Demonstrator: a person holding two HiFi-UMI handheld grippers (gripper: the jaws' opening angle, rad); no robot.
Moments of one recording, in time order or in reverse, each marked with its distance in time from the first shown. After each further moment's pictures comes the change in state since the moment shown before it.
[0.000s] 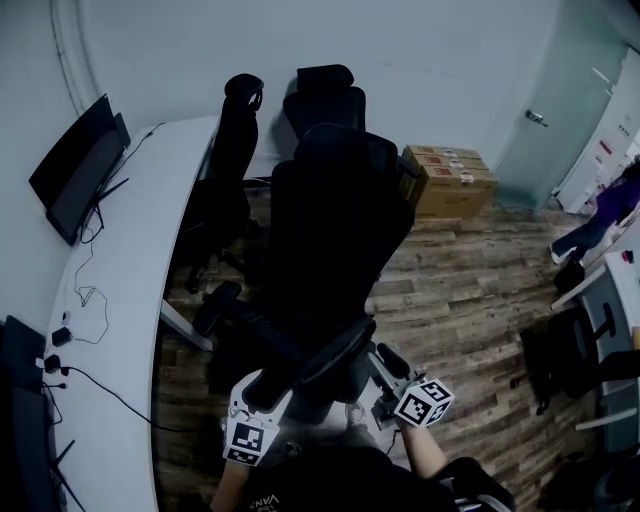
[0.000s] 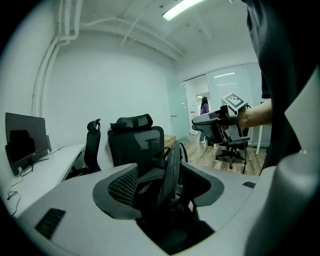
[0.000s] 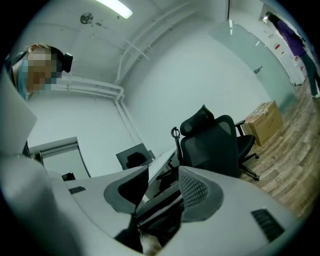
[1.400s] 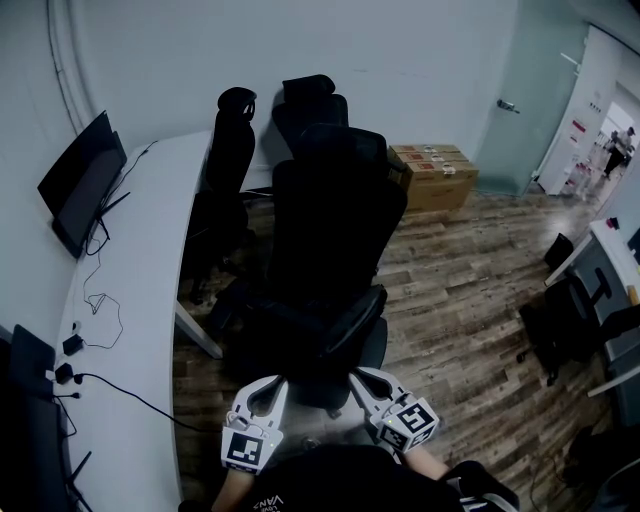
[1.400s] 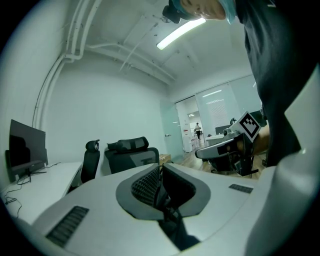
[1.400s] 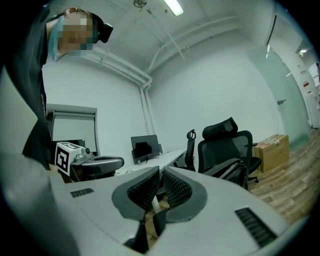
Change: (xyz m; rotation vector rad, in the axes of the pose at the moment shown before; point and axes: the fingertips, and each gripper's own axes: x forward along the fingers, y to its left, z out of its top) left arm -0.140 -0.004 0.019 0.021 -0.269 -0.070; right arm -0.040 0.178 -0.107 -0.325 -0.010 0.045
